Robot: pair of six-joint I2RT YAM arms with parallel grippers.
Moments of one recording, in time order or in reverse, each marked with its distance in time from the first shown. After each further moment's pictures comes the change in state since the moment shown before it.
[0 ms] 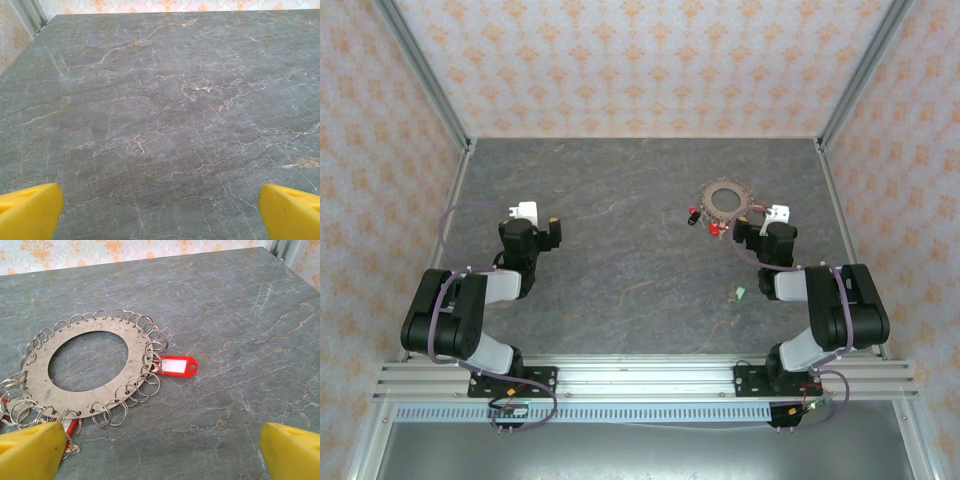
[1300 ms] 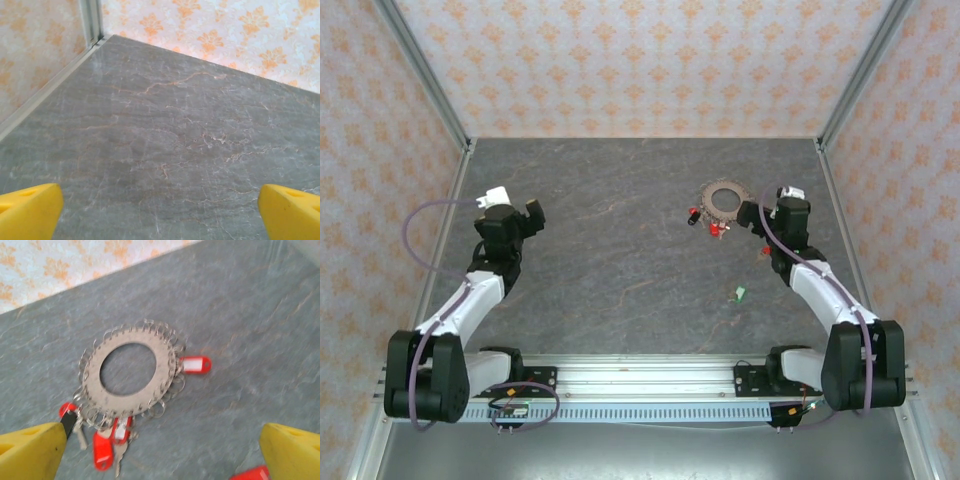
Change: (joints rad) left arm 0.038 -0.354 0.155 -0.511 -0.095 -0.264; right arm 0.000 -0.327 0.269 -0.778 -0.069 0.247
